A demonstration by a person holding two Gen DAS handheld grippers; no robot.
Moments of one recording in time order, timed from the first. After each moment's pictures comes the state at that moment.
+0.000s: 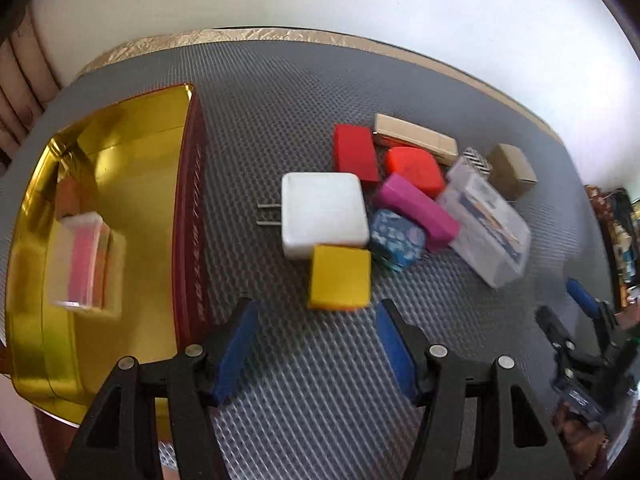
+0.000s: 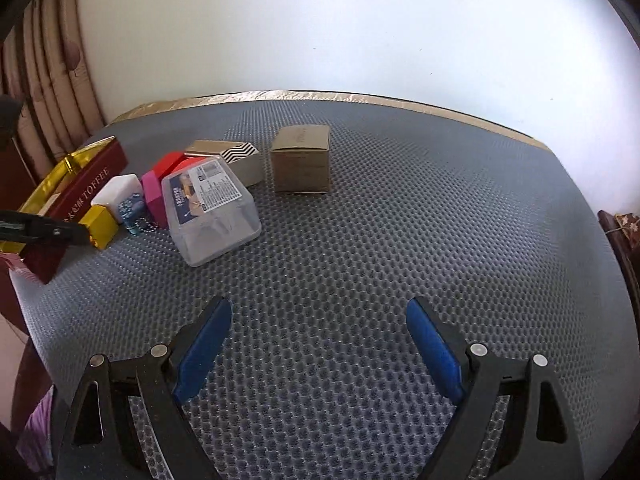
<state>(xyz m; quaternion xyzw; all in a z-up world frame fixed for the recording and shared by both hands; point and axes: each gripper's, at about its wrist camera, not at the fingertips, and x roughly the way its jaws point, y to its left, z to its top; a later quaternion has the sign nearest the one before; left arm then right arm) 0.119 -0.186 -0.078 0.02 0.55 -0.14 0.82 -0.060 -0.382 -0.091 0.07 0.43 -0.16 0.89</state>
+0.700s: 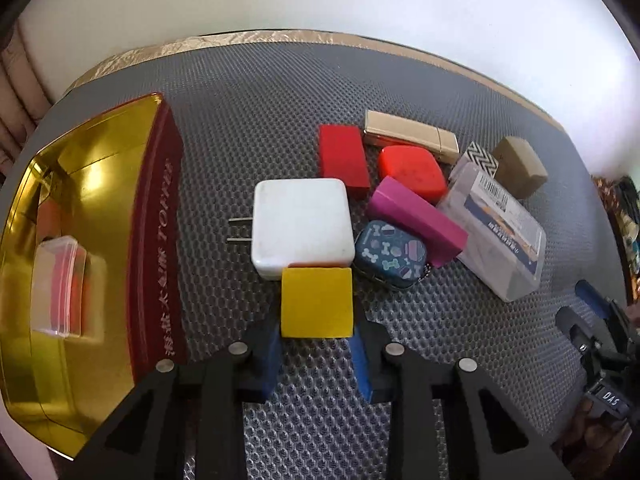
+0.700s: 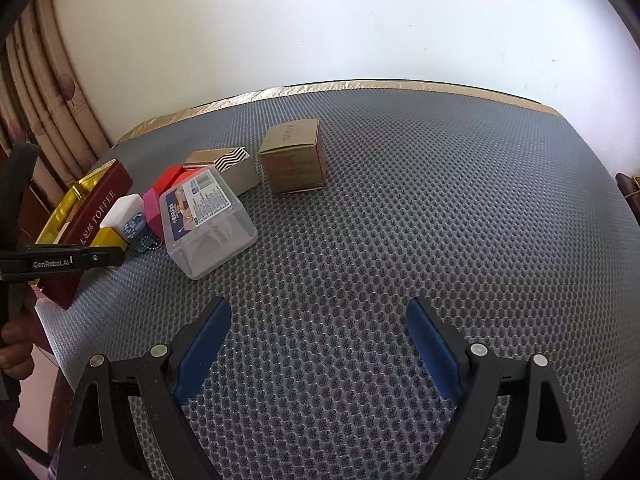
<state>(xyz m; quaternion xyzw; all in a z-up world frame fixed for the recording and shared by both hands) 0.124 -0.202 -0.097 0.03 0.54 -0.15 0.83 -0.068 -0.409 -0.096 0.14 0.43 -0.14 0.88</state>
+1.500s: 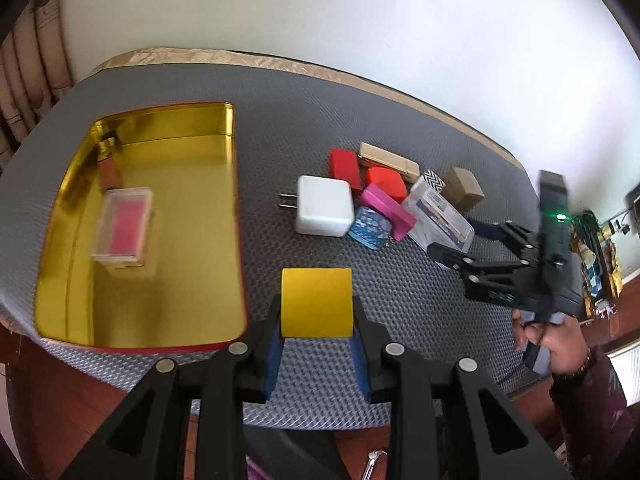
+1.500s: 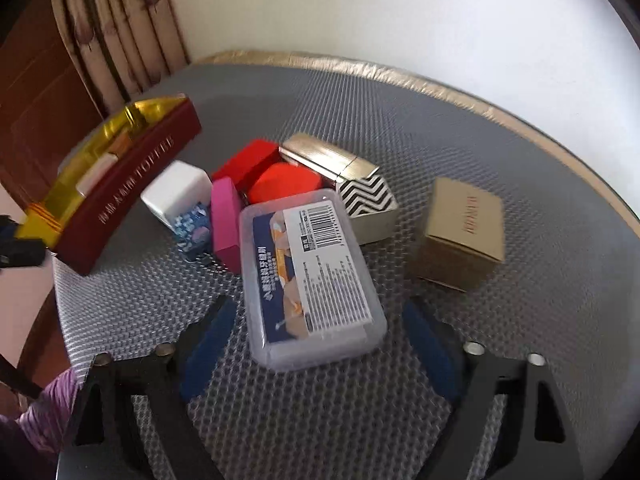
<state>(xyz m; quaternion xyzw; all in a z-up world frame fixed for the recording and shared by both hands) 0.051 -0.118 -0.025 -0.05 0.52 -0.18 0.84 0.042 -0.370 -0.099 0.02 0.51 0.03 0.86</state>
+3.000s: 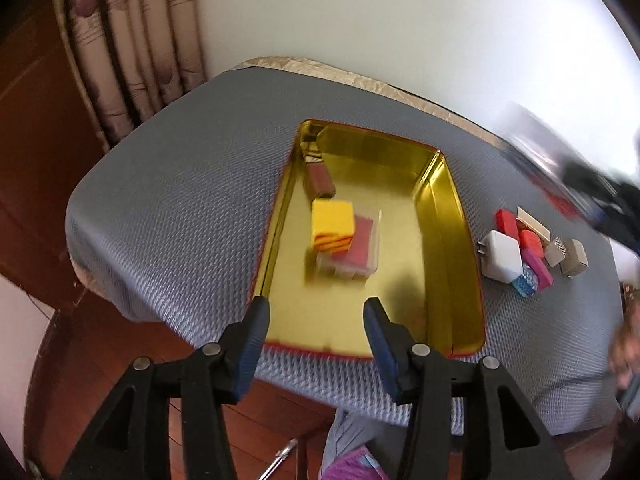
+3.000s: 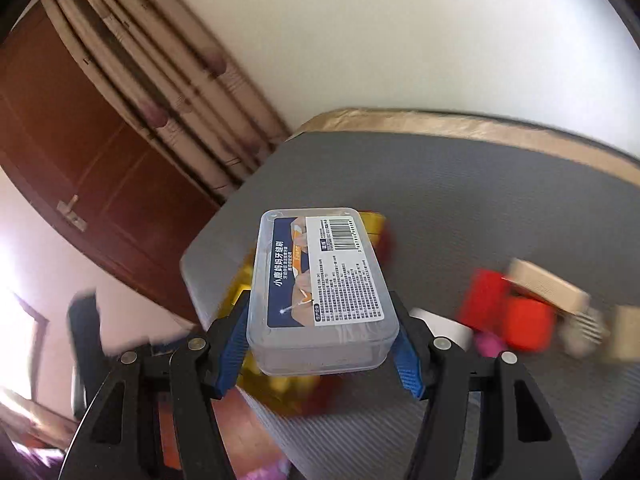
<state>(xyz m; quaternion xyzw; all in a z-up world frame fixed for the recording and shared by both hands) 0.044 0.029 -0.021 -0.07 0.48 0.02 0.87 0.141 -0.253 -0.006 0.20 0.45 0.17 0.85</state>
